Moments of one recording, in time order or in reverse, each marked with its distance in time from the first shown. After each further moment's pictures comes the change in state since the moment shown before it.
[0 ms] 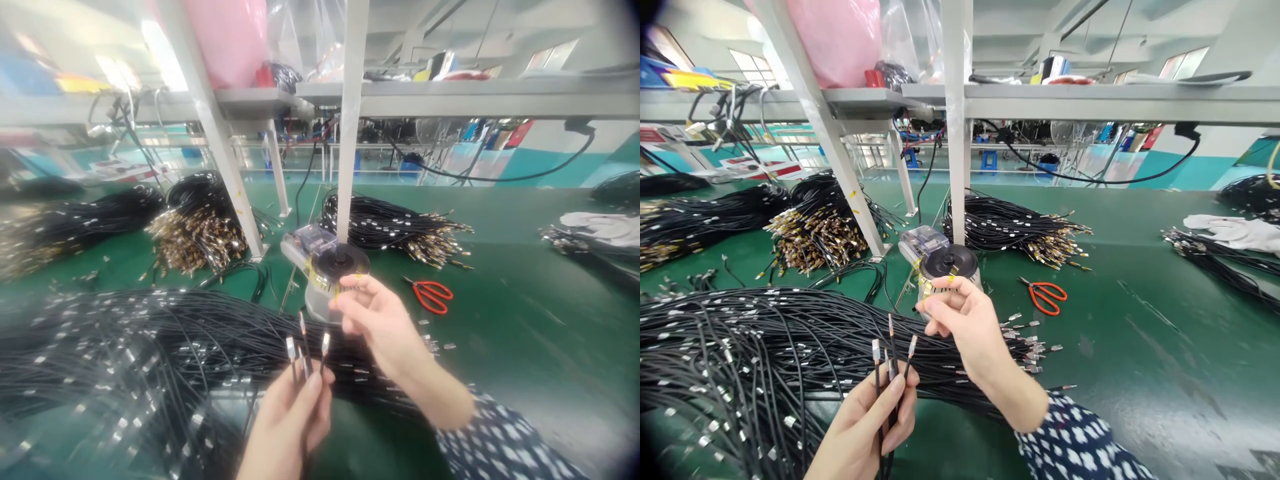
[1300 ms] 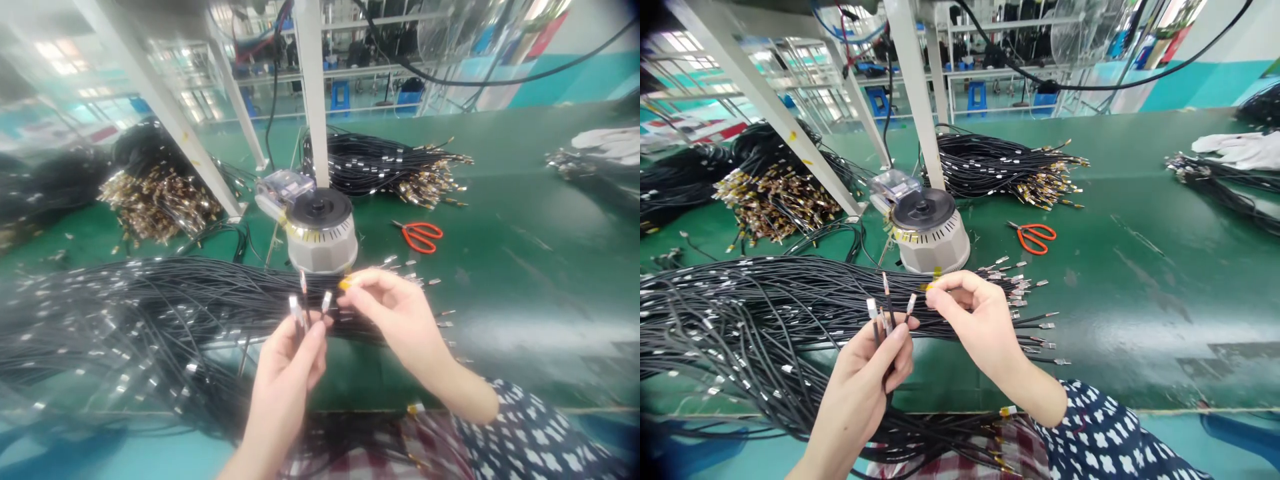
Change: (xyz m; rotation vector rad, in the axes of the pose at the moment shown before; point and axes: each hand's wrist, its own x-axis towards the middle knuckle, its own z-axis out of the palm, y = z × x) left_hand -0.006 -0.008 0.017 0.206 0.051 0.047; right_hand -0.060 0.012 -0.028 -0.180 0.159 -0.010
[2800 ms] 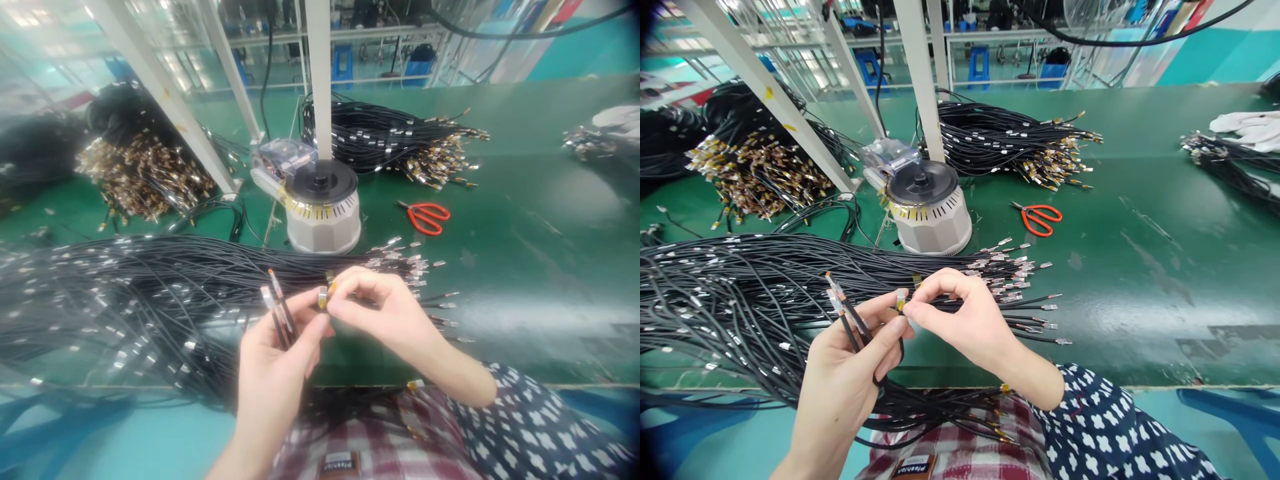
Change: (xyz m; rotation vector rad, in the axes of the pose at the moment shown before) left_hand -0.008 0.002 -0.003 0.054 0.146 0.101; right_hand -0.007 0.002 0.005 -0.188 -0.255 -0.002
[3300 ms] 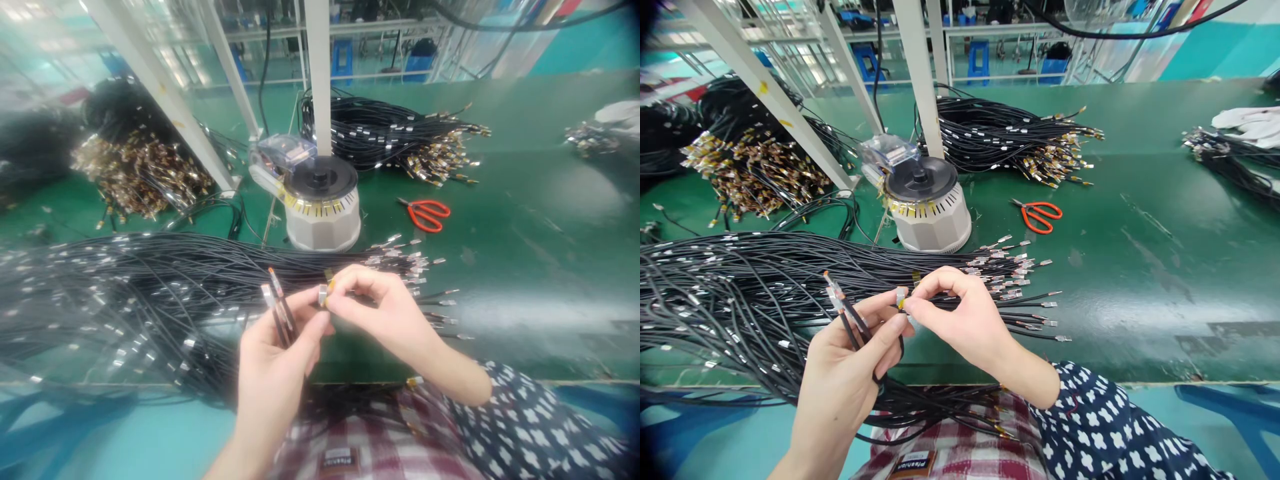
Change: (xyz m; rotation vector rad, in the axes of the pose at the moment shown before) left_hand 0.001 -0.004 -0.004 0.024 -0.056 0.009; right_hand 0.000 0.002 0.003 -0.015 0.021 -0.002
